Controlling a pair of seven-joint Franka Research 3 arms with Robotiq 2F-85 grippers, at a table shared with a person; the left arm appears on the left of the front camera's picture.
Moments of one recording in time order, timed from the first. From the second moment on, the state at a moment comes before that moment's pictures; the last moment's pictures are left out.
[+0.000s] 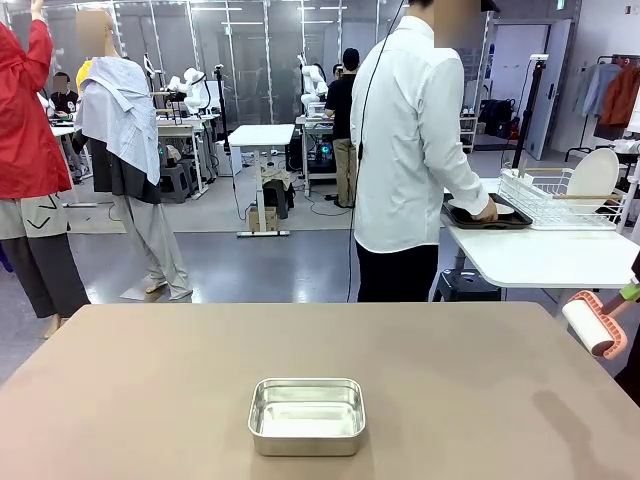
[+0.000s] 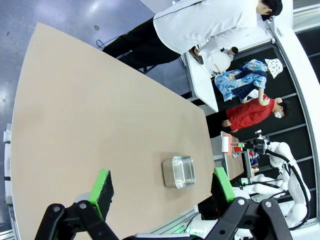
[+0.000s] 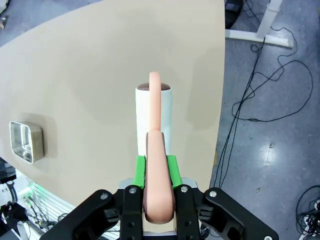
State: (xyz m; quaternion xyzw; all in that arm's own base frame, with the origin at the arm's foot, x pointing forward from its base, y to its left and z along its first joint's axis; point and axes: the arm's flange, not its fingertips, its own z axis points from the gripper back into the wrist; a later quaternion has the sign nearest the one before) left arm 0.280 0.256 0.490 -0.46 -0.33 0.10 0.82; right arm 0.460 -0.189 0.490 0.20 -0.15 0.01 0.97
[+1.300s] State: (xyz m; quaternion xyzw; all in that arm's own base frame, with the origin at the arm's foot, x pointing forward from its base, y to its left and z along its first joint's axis) left arm 0.280 0.256 0.490 -0.46 -0.33 0.10 0.82; right arm 0.412 0.175 0.604 0.06 -0.16 0.51 0.85
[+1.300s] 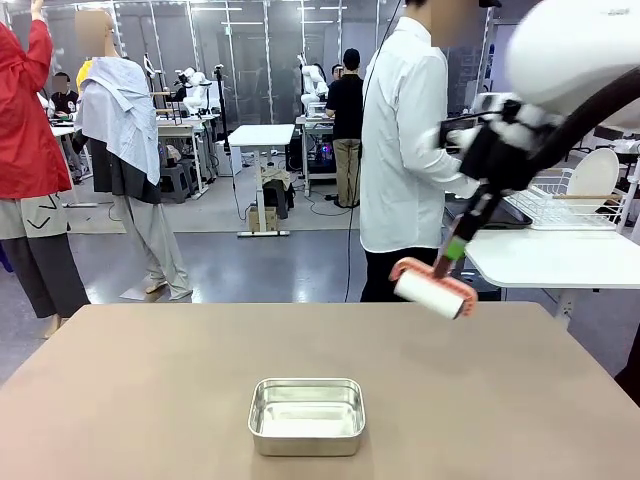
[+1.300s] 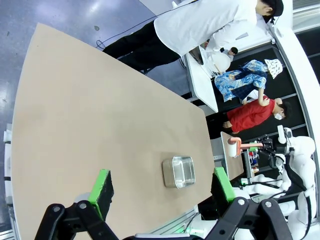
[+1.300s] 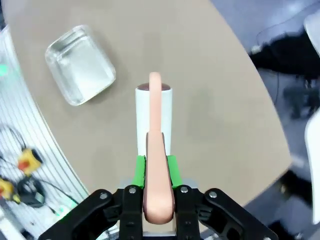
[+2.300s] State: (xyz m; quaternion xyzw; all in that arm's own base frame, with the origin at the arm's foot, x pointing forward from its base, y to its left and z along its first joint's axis) left arm 0.280 0.256 0.490 -0.46 -0.33 0.10 0.82; right arm 0.355 0.271 0.585 0.04 -0.14 0.64 0.75
